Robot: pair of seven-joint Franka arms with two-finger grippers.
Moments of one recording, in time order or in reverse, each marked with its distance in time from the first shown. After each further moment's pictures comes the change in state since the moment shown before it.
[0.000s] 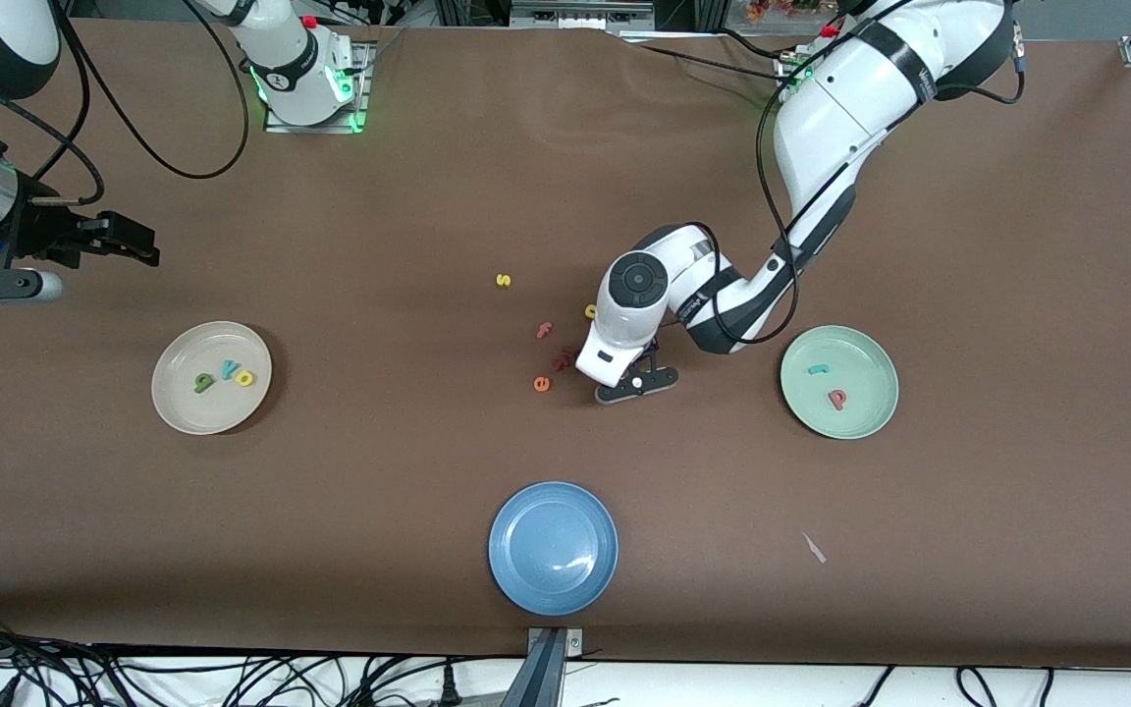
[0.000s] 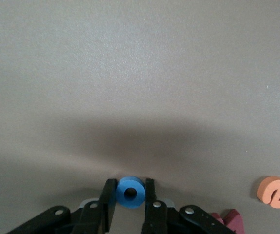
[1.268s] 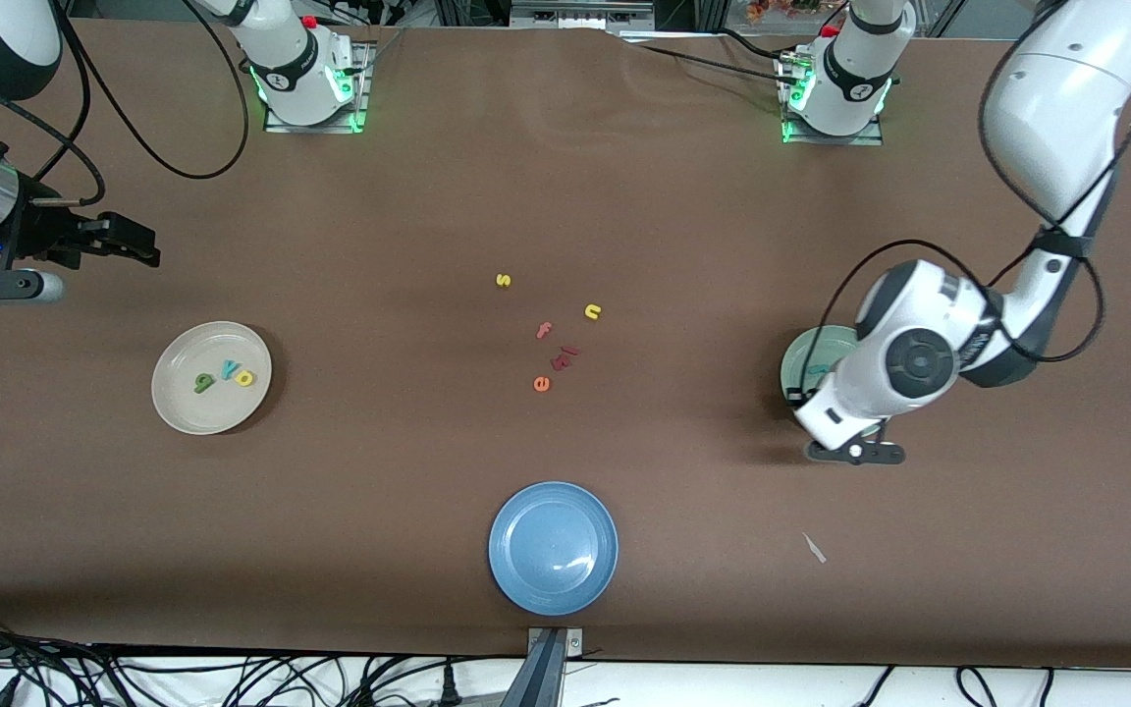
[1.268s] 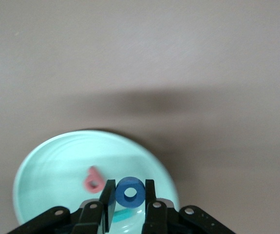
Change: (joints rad) left arm 0.617 -0.215 -0.123 -0.161 0.004 -0.261 0.836; right arm -0.002 0.001 0.002 0.000 -0.001 0.002 0.000
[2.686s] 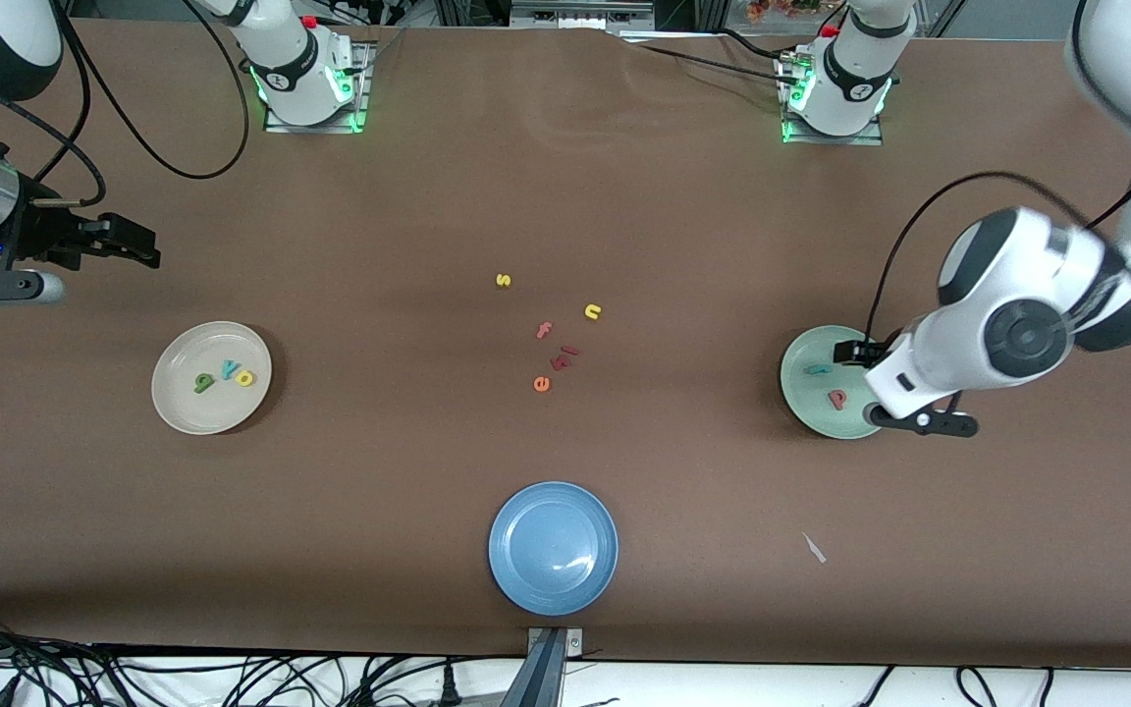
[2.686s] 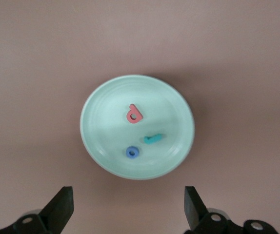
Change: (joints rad) left arm 0.165 -0.104 -0.290 0.200 0.000 -0.445 0.052; right arm 0.000 0.001 0.001 0.000 0.000 0.006 0.000
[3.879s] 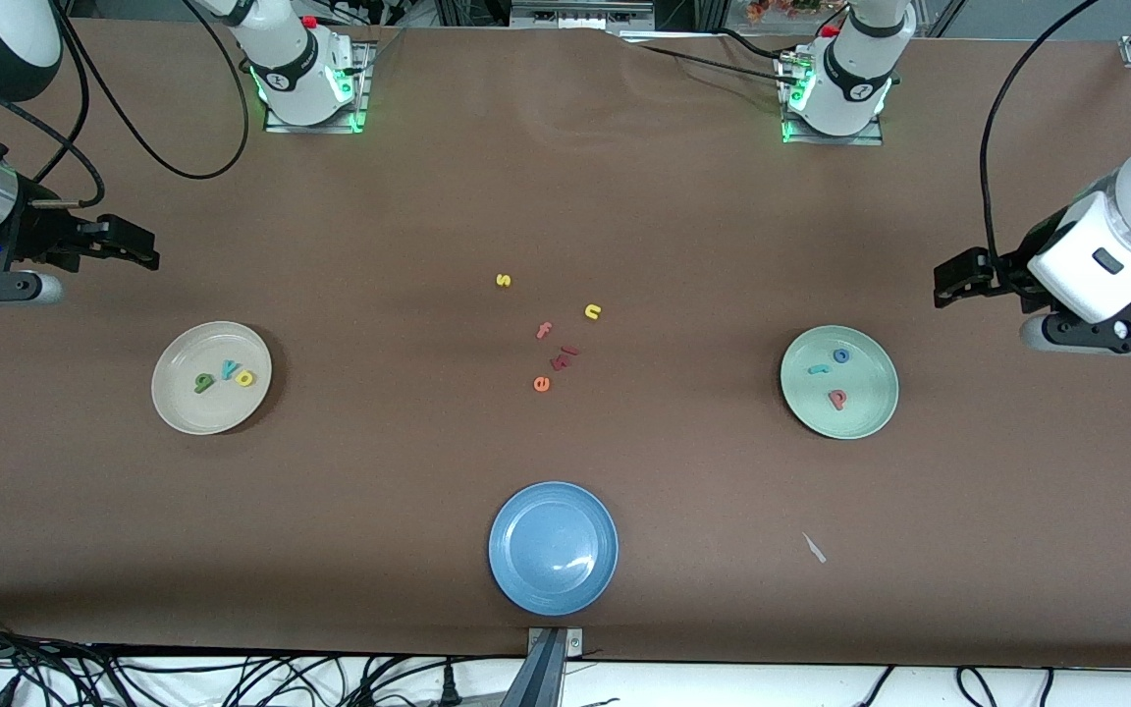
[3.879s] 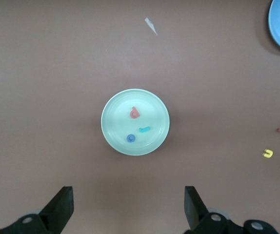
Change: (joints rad) left arm -0.264 -0.310 0.452 0.164 -0.352 -0.139 0.175; right arm -0.001 0.001 0.000 0.000 0.000 0.007 0.000
